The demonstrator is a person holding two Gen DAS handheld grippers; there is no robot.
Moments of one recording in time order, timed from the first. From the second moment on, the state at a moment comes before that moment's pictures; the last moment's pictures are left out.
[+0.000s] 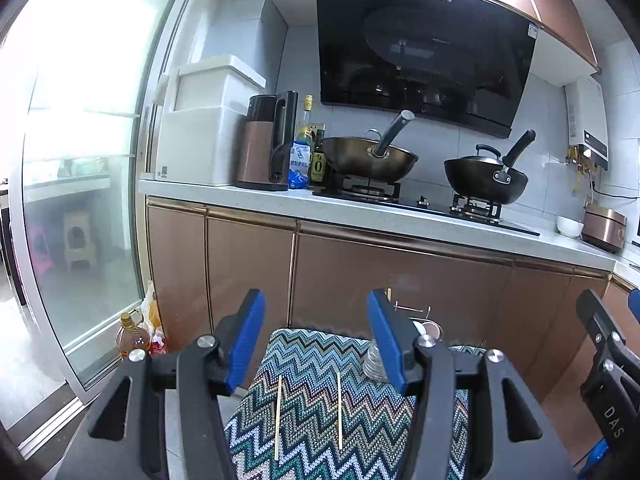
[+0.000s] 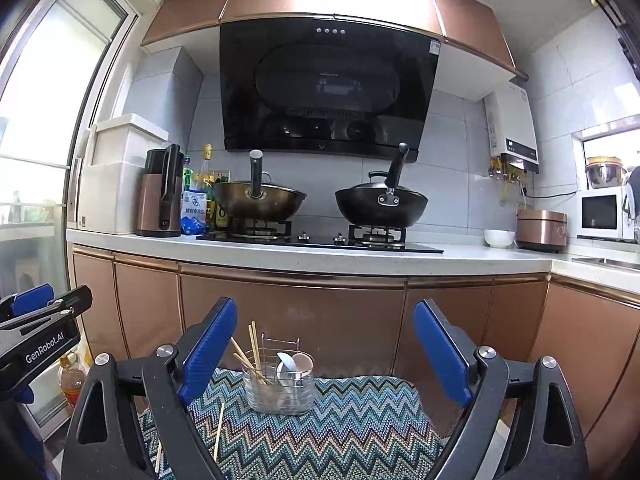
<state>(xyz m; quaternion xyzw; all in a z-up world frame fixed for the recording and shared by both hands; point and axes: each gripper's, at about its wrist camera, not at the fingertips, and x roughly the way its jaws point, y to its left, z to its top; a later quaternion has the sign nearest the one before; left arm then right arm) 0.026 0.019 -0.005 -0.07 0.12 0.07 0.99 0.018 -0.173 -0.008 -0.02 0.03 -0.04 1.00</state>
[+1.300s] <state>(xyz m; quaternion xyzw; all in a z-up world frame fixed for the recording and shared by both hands) 0.293 0.134 -0.238 -0.16 0.55 -0.06 0.82 0.307 -0.049 -0.210 -0.05 0.46 0.23 0.85</state>
